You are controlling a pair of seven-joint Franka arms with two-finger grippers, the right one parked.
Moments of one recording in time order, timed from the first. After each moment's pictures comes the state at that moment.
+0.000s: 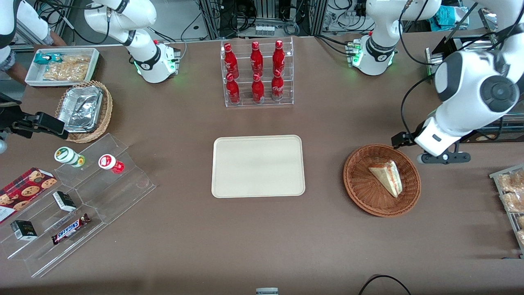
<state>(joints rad) -0.10 0.06 -0.01 -2.02 -0.01 2.00 -0.12</state>
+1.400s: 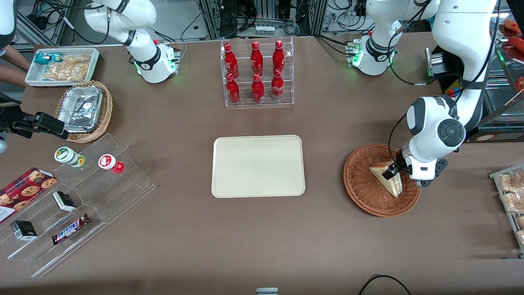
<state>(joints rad) -0.08 0.31 0.00 -2.14 -0.02 2.40 -0.79</state>
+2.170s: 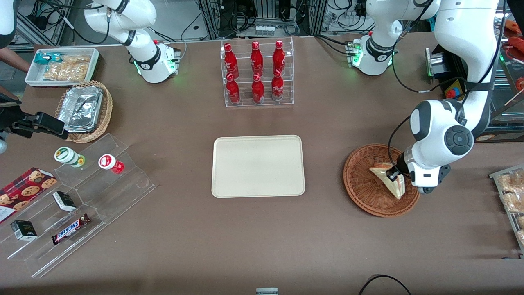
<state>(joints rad) -0.11 0.32 -0.01 -1.96 -0.05 2.20 -0.72</state>
